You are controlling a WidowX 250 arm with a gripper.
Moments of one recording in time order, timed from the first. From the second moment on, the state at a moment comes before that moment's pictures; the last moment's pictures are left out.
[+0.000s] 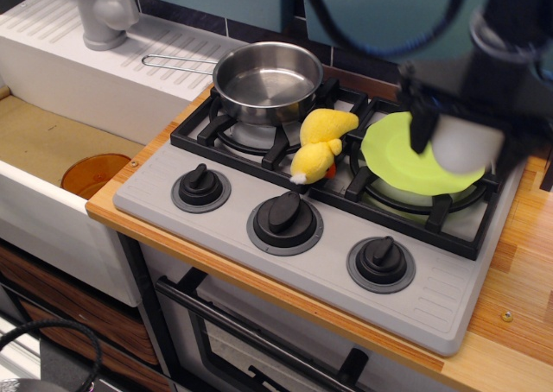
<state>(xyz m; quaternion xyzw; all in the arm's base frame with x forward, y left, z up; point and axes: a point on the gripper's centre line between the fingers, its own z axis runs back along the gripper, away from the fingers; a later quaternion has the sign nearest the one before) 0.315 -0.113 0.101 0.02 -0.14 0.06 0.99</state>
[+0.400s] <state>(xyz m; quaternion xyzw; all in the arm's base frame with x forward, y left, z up) 0.361 -0.082 0.095 0.02 -0.14 0.03 0.99</state>
